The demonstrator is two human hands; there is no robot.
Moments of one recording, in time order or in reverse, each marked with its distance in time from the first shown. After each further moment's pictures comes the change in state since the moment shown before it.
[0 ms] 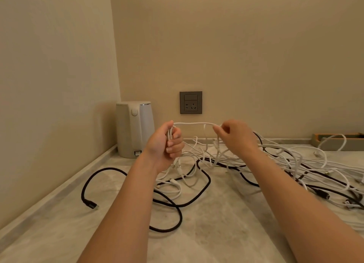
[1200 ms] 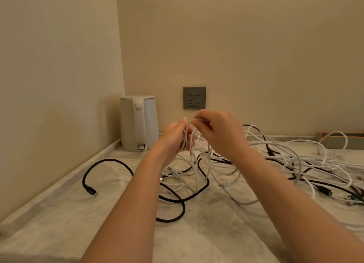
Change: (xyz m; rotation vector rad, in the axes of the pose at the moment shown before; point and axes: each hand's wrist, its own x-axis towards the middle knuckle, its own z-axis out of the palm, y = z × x) left_hand -0.007 -0.007 0.025 0.601 0.238 0.087; right_hand -0.037 -0.069 -0.023 0.091 0.130 -0.442
